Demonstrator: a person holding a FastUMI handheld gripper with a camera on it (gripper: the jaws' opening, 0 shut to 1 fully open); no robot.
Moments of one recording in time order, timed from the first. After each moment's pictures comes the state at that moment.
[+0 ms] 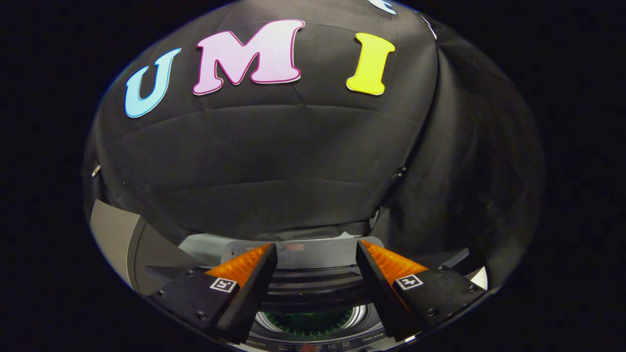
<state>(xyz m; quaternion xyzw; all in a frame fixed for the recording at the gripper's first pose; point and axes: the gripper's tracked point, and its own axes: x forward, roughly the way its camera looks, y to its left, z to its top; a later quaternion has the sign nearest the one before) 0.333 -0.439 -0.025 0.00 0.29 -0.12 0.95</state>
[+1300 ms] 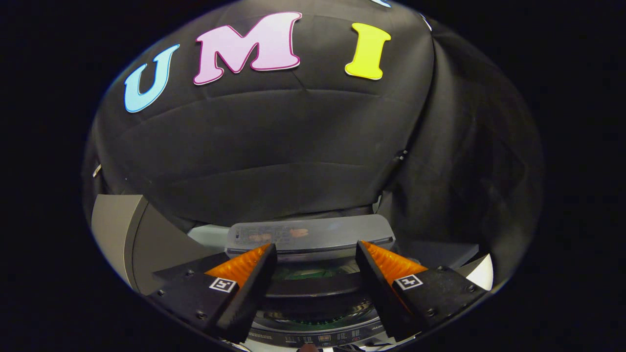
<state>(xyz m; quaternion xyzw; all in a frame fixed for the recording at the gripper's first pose) 0.304 -0.426 -0.052 0.02 0.33 -0.12 0.94</state>
